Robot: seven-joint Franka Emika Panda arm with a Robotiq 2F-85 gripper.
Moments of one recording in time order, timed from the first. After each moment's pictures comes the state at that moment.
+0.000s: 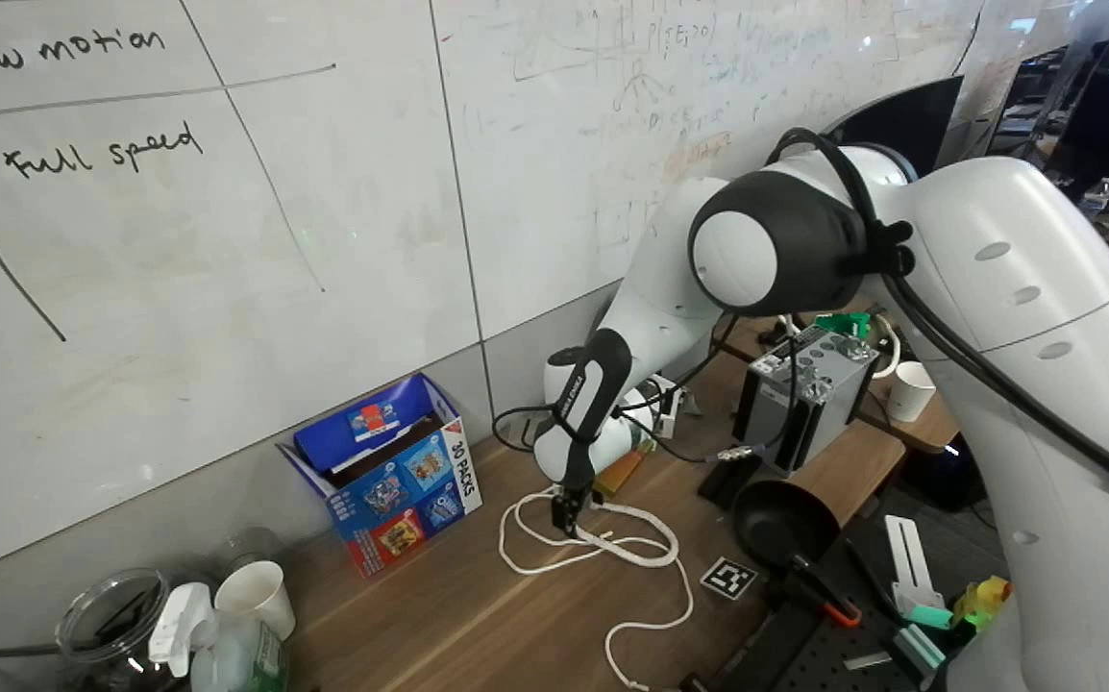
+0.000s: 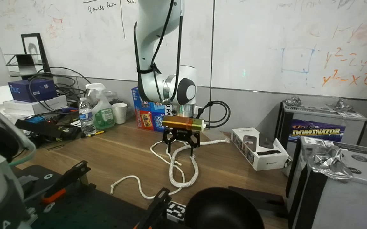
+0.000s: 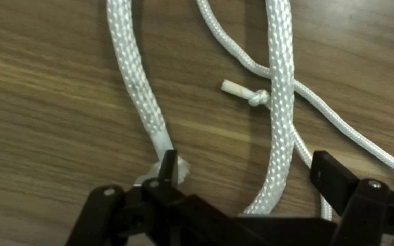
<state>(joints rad) -0.02 0.81 0.04 -2.02 -0.04 2.72 -0.25</state>
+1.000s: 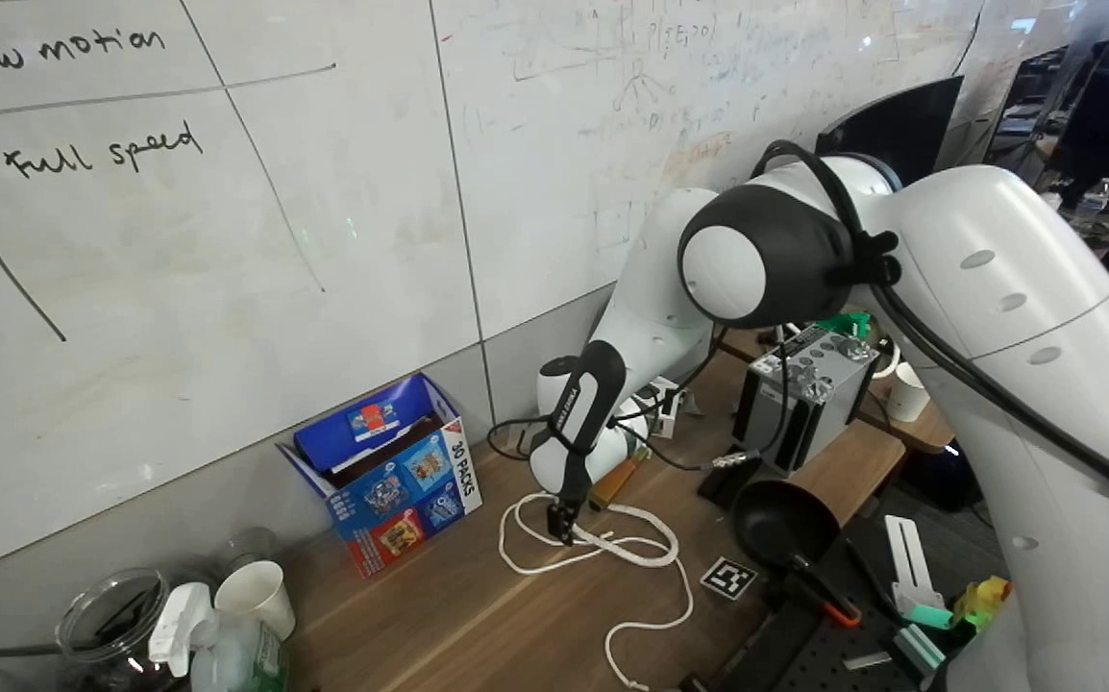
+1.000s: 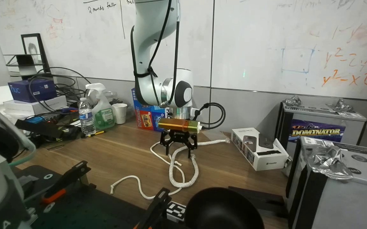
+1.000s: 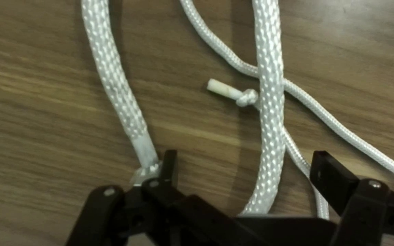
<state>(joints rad) 0.01 0.83 0.03 -2.01 -0.06 2.72 -0.20</state>
